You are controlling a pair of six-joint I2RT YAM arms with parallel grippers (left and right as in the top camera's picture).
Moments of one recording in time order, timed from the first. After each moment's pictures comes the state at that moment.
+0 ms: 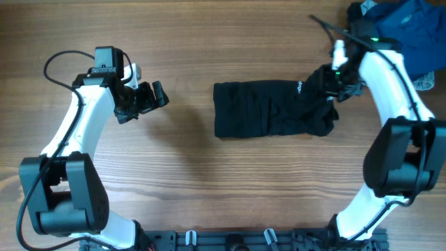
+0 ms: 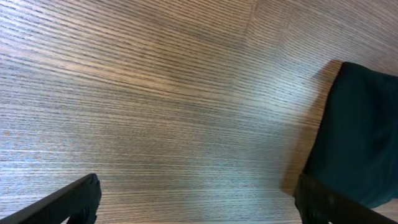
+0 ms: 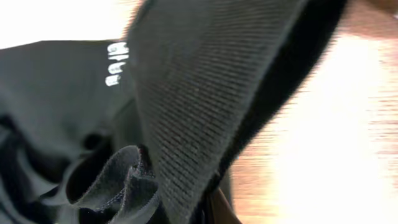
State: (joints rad) left arm 0.04 1.72 1.20 -0.81 0.29 -0.28; right arm -0.04 1.94 1.55 -1.07 -0.04 0.07
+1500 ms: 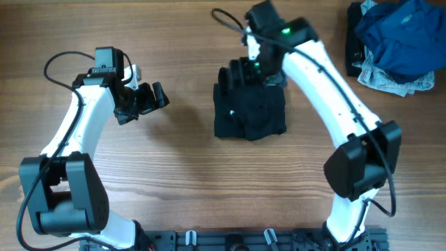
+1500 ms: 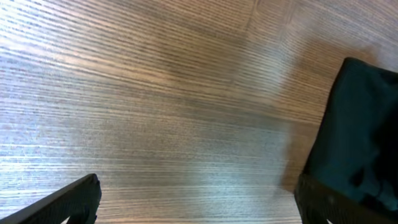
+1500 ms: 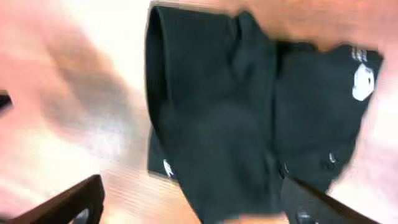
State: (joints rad) left arm 0.04 1.72 1.20 -0.82 0.29 -0.28; right arm 0.43 2.01 1.92 -1.27 -0.20 0.26
